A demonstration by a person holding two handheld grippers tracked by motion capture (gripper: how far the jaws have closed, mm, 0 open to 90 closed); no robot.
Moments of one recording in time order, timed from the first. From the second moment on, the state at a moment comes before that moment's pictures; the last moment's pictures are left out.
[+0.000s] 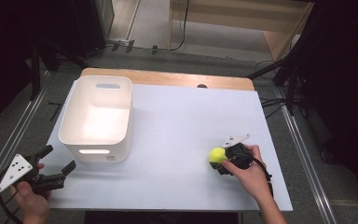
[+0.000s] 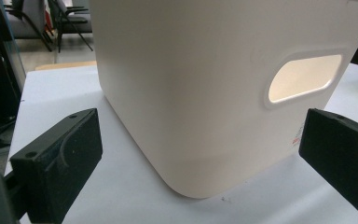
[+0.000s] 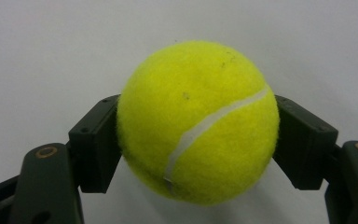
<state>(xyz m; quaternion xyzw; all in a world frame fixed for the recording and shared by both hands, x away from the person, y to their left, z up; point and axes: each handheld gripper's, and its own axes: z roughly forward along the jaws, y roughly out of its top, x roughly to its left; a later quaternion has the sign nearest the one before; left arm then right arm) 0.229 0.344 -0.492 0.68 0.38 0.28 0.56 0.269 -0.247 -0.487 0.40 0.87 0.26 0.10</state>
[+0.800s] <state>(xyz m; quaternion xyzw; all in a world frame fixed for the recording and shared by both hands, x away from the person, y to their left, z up) 0.229 0.344 -0.492 0.68 0.38 0.28 0.56 0.282 -0.235 -0.456 0.38 0.87 0.29 0.10</state>
